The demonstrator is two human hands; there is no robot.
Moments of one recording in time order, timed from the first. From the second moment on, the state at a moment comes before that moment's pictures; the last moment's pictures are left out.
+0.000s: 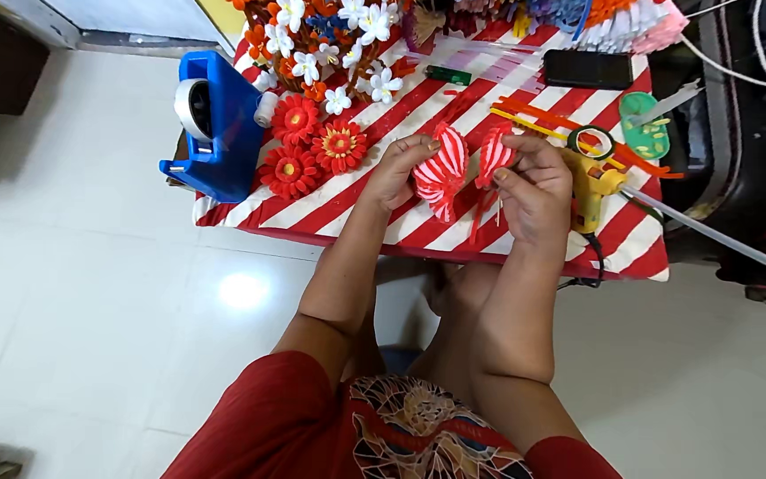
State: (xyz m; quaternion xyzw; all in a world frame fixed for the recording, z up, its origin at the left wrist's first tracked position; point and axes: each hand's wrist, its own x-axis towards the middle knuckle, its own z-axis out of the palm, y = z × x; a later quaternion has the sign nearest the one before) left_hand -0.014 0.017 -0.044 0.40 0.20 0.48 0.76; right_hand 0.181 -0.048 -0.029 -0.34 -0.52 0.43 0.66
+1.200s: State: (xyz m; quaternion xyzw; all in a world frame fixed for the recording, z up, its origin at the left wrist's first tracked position) left_hand -0.012 0.016 -0.044 0.39 0.20 0.47 0.77; right_hand 0.165 -0.055 -0.024 -0.36 -0.53 0.40 0.66
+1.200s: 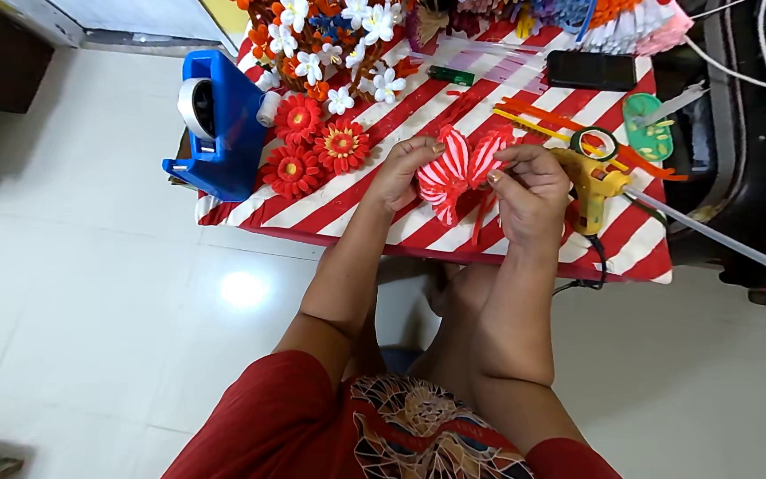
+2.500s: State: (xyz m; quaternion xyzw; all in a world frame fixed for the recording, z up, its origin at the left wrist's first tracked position) left_hand -0.013 0.014 -0.046 0.41 0.19 0.49 0.74; right_hand 0.161 -0.055 -0.022 -0.40 -0.53 0.41 0.63
